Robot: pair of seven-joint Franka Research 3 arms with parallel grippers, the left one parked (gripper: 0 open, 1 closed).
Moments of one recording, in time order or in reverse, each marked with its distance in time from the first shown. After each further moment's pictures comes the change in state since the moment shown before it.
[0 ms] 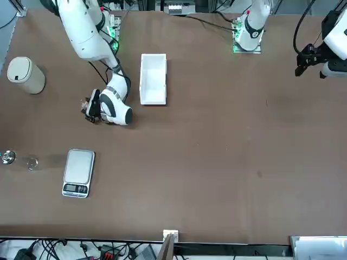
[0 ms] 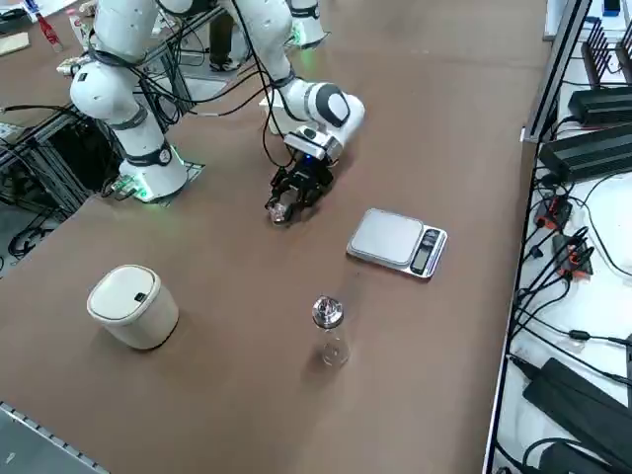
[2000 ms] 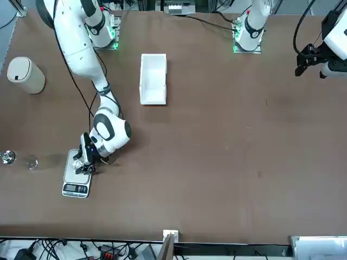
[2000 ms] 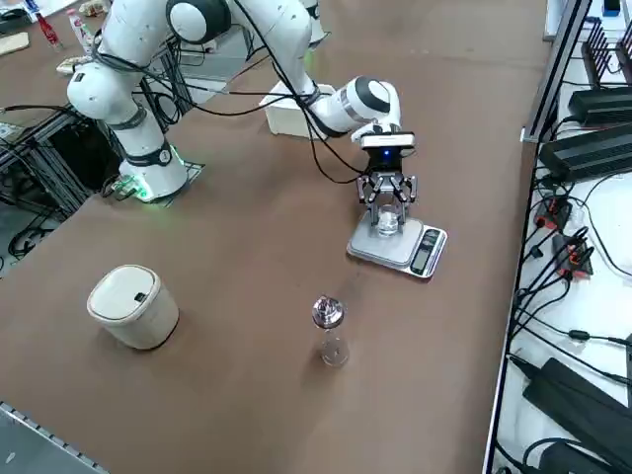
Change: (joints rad) arm -0.084 0.172 0.004 0.396 -0.515 0.240 -0.353
